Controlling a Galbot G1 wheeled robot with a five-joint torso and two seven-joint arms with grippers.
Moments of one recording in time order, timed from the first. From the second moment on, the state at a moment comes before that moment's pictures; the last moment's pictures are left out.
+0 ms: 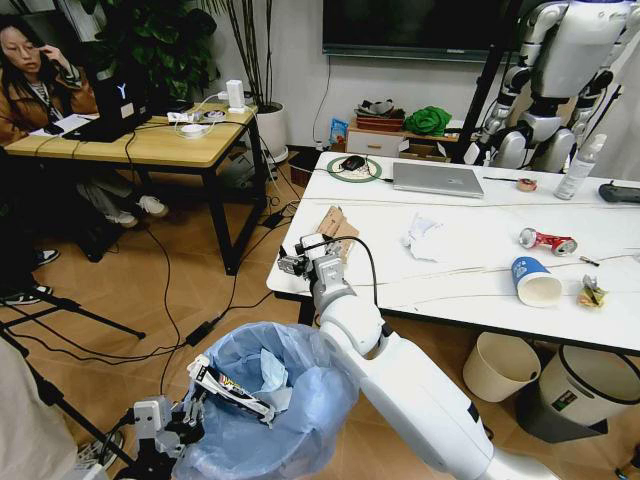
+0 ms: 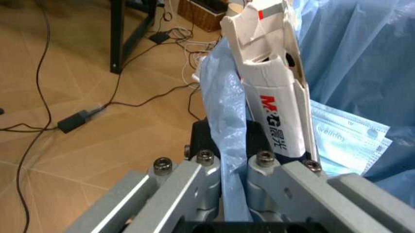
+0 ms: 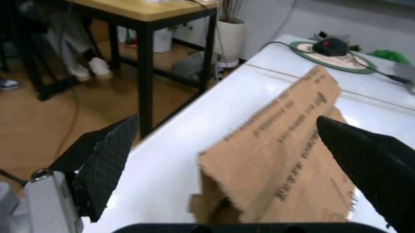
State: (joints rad) left arm 2.08 -1.38 -0.73 -2.43 -0.55 0.23 0.09; right arm -0.70 1.40 -0.21 1.72 0.32 -0.55 0.47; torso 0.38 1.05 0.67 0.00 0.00
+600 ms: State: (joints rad) left arm 2.06 -1.37 -0.72 -2.40 -0.56 0.23 0.09; right arm -0.77 1.28 -0.11 1.77 0.41 -0.53 0.42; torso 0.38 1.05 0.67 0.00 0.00
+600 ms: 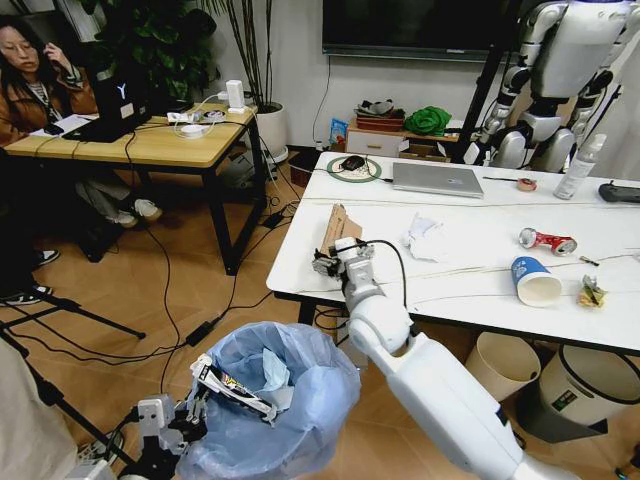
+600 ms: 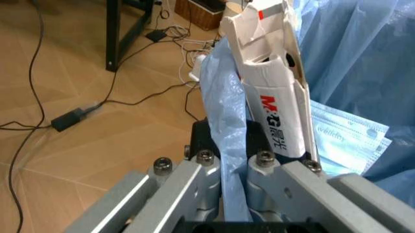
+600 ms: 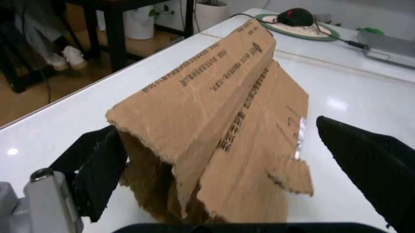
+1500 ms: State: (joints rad) left arm 2.06 -1.36 -0.72 -2.41 -0.56 0.23 0.09; right arm -0.81 1.26 -0.07 1.79 0.42 -0.50 0.38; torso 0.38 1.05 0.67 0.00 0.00
